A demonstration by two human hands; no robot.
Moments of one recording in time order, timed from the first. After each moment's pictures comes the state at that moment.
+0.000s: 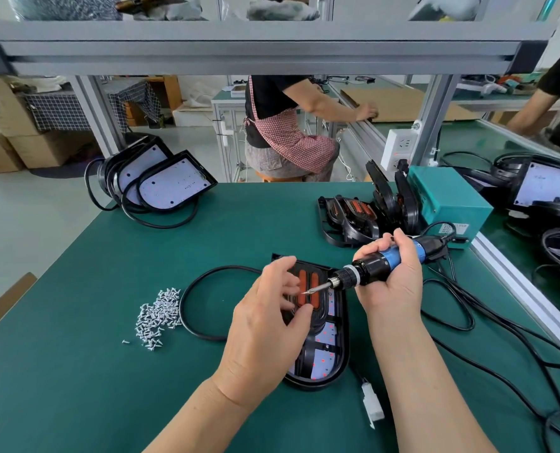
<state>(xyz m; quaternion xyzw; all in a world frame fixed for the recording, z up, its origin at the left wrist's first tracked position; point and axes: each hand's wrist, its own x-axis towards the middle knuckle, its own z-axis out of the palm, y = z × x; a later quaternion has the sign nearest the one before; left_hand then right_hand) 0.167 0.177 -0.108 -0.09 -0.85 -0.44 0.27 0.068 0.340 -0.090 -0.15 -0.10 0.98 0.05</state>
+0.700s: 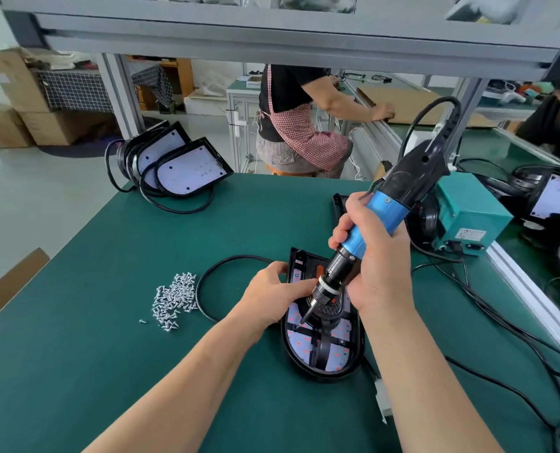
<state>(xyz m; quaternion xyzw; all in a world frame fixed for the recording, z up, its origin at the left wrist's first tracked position) 0.113 0.148 -0.122 0.11 -0.77 -0.62 -0.09 0.104 0.283 -0.042 0.07 -0.47 0.87 0.12</state>
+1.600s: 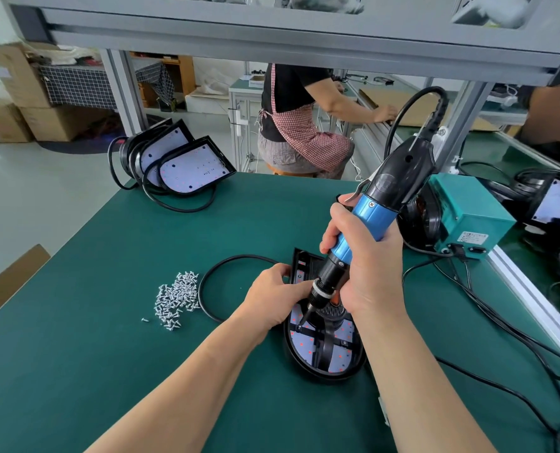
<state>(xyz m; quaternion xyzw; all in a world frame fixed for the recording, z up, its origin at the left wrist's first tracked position) 0.118 0.152 -0.114 0.10 -0.80 -0.59 -0.06 0.106 0.269 -0.049 0.11 -0.51 0.84 0.13</state>
